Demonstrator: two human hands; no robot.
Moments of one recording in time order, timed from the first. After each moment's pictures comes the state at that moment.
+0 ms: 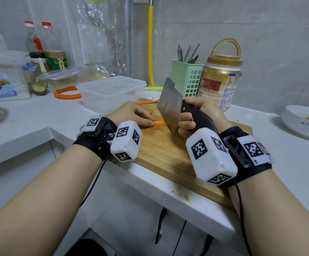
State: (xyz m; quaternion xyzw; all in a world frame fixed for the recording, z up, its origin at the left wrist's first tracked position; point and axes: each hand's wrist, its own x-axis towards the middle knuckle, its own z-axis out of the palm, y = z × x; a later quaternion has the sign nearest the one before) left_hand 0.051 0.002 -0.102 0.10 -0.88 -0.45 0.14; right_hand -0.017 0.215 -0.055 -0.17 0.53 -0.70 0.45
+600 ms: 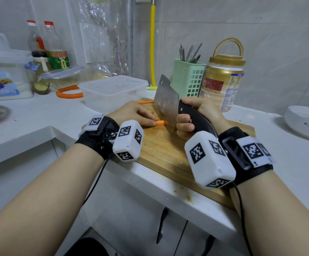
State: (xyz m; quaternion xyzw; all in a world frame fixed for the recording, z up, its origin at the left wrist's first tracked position) left_hand 0.052 0.004 -0.103 0.10 -0.87 -0.46 0.14; right_hand -0.008 0.211 -0.054 -0.19 0.55 -0.68 0.45
